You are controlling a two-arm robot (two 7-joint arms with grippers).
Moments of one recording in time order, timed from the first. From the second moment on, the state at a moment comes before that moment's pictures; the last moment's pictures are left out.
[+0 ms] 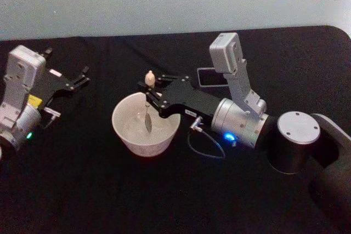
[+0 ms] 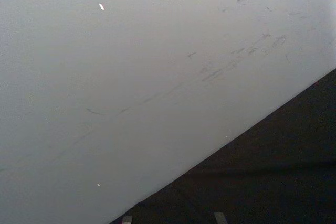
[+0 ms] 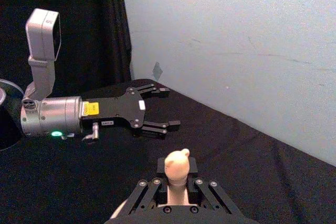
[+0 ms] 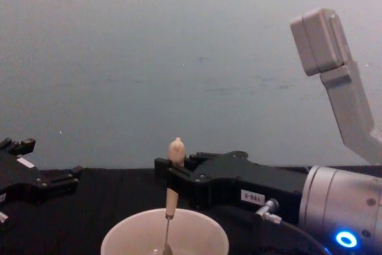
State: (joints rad) left arm -0.20 0.60 0.45 -1.41 -0.25 -0.12 0.03; right arm 0.29 0.31 -0.57 -1.47 0.40 0.03 0.48
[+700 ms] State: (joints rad) left arm -0.20 0.60 0.45 -1.41 -0.25 -0.12 0.03; right arm 0.26 0.35 -0.53 -1.51 0.40 0.04 0.48
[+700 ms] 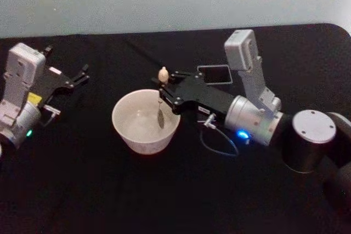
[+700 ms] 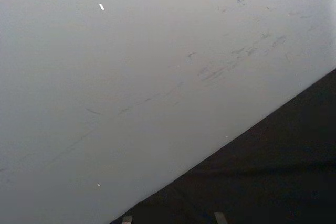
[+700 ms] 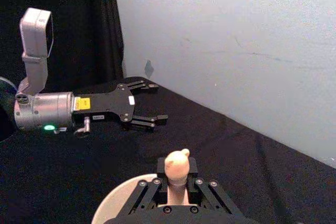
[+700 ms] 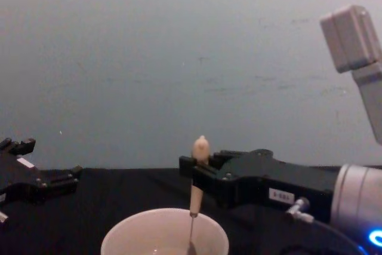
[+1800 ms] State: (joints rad) left arm -0.20 0.60 0.45 -1.41 -0.25 -0.12 0.03; right arm 0.25 0.34 -0.58 -1.54 0.40 0.06 0.48
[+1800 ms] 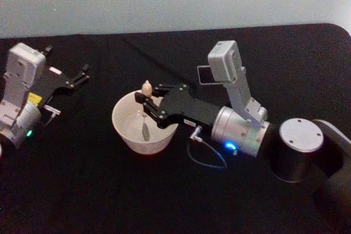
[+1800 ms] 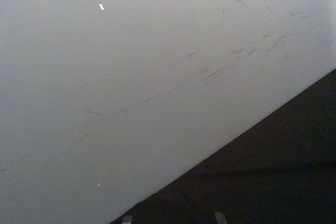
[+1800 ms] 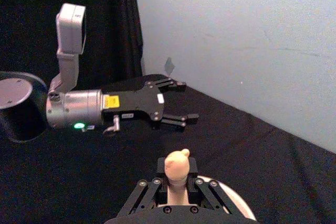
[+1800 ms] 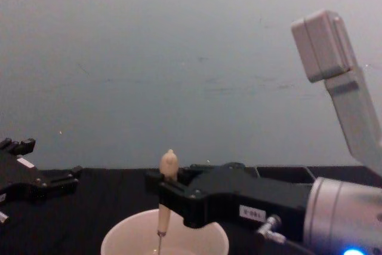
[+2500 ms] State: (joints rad) left arm -0.20 0.60 0.45 -1.41 -0.25 -0.12 0.03; right arm 0.27 0.30 -0.55 -1.48 0.37 0.05 0.45
